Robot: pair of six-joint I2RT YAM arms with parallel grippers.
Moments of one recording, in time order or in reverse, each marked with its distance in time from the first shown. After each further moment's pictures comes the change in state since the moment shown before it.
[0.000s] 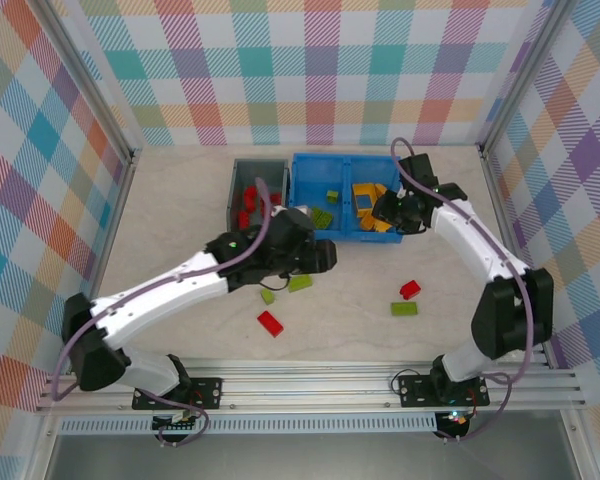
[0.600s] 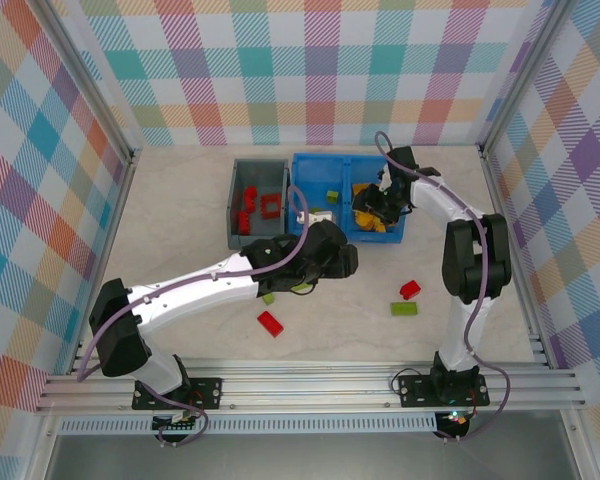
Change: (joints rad) left arm -0.092 0.127 0.052 0.081 -0.138 -0.021; right arm -0.048 0.389 0.224 0.043 -0.262 -0.057
